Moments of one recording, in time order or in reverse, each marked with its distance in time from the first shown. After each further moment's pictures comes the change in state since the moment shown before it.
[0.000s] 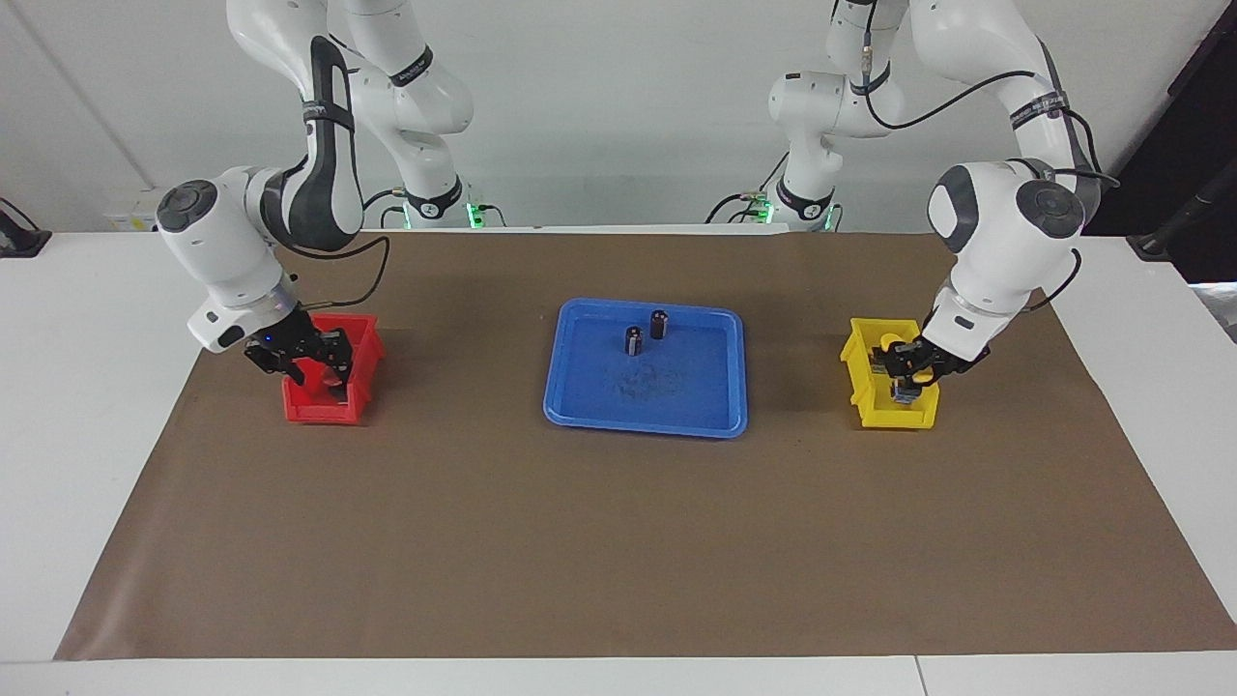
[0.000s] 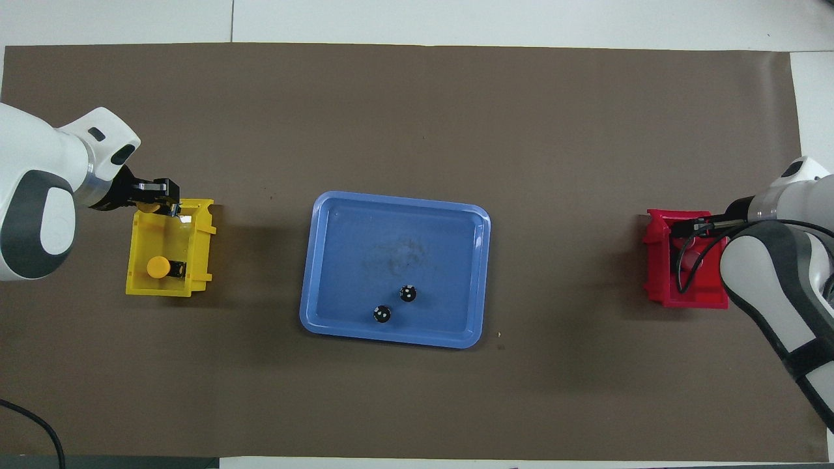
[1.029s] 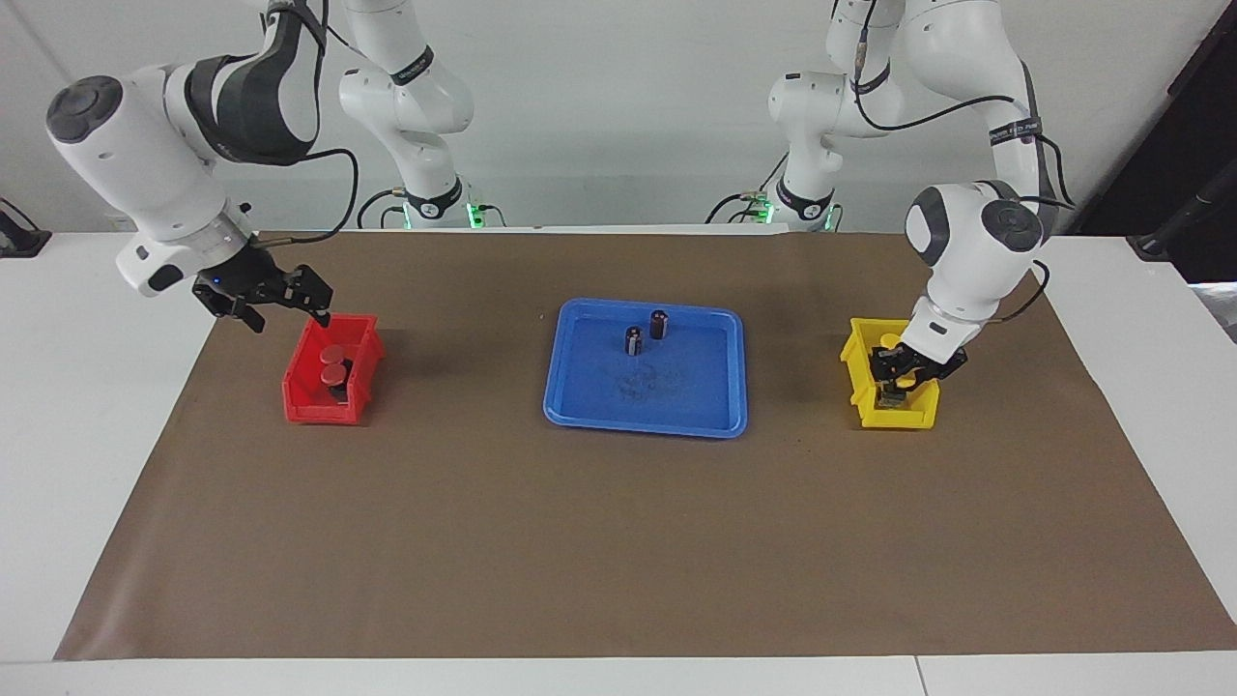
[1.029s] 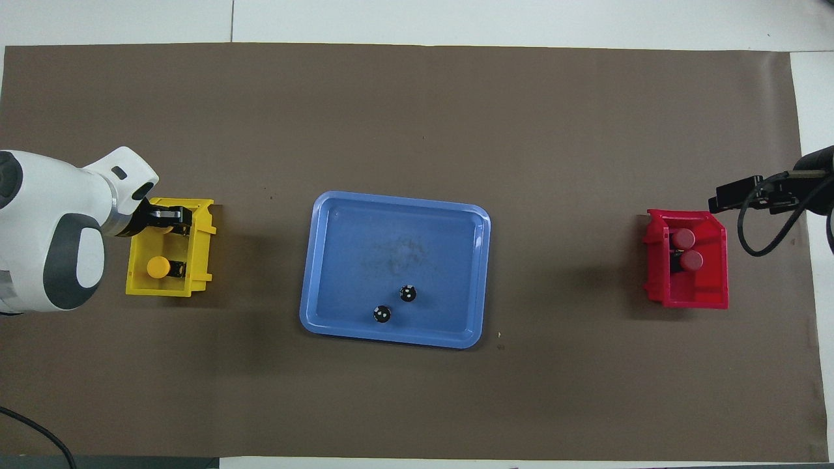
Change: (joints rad) left arm 0.006 -0.024 0.006 -0.194 0.000 0.204 0.034; right arm 0.036 -0.054 0.005 0.366 -0.004 -0.485 0.165
